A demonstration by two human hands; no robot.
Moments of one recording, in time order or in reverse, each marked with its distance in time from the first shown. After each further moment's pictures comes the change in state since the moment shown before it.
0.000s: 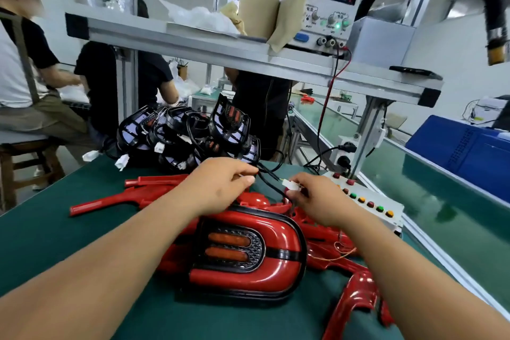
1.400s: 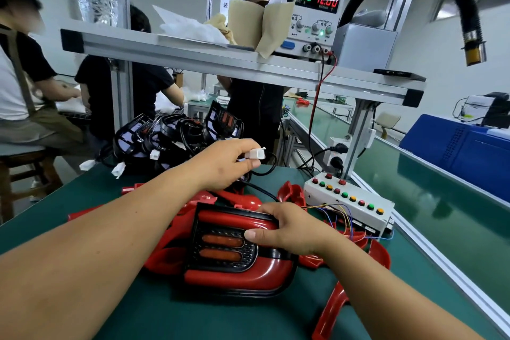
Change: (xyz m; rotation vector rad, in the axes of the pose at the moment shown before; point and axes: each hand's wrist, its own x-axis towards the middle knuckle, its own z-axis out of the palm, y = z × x) left_hand 0.033 0.019 -0.017 -0.043 -0.084 0.174; right_hand -0.042 -0.047 0.007 0.611 -0.345 -0.042
